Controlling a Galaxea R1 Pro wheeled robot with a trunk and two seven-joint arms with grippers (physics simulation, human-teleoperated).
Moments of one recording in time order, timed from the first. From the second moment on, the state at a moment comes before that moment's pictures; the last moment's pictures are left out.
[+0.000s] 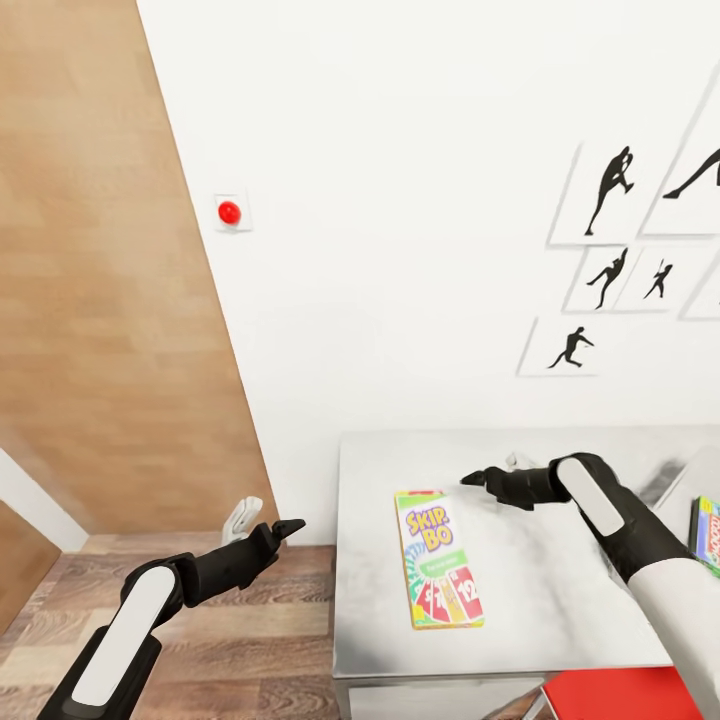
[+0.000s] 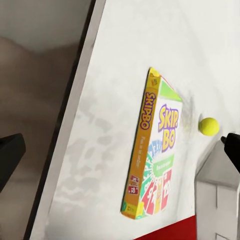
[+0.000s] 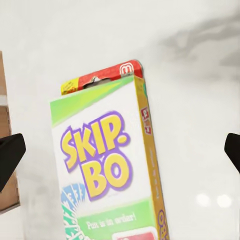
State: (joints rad) left arm -0.28 0.11 -0.08 -1.45 1.28 0.80 0.27; right arm -0.79 -0.33 0.22 -0.92 -0.94 1.01 -0.01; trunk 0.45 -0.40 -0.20
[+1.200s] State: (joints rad) left arm -0.28 0.11 -0.08 -1.45 1.28 0.80 0.27; right arm -0.83 -0.28 0.22 -0.82 -0.94 1.00 -0.01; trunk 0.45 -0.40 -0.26
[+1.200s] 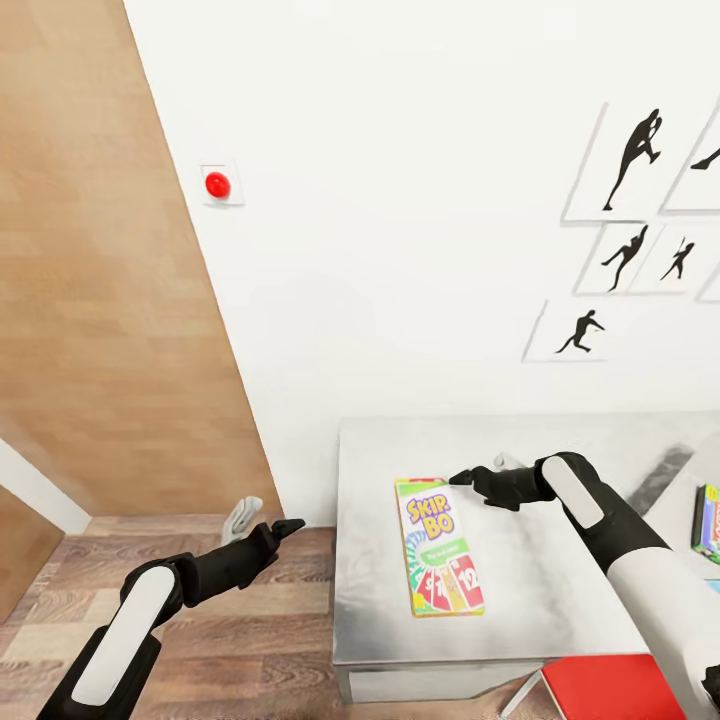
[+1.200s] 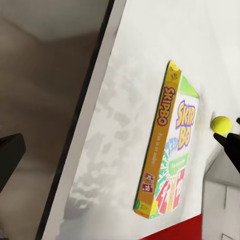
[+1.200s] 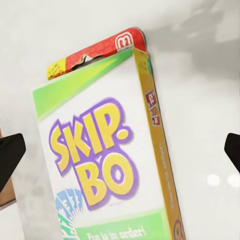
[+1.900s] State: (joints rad) left arm -0.28 0.11 -0.08 -1.45 1.28 0.80 0.27; right arm -0.84 -0.27 0.22 -0.80 -0.93 1.00 -0.01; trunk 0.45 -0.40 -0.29
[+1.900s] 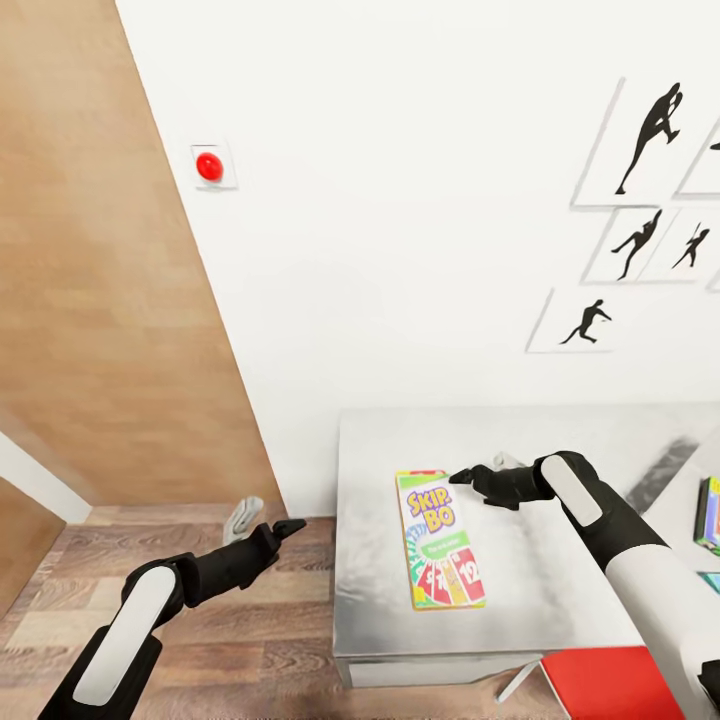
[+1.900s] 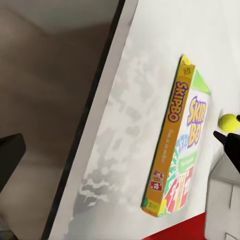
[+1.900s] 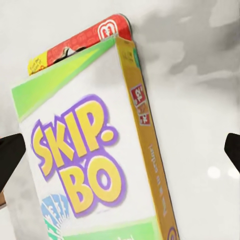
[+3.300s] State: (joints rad) left arm -0.29 0.09 -0.08 -1.44 1.24 0.80 0.27; right arm -0.94 -0.27 0.22 -0.70 -0.94 0.95 0.00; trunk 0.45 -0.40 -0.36
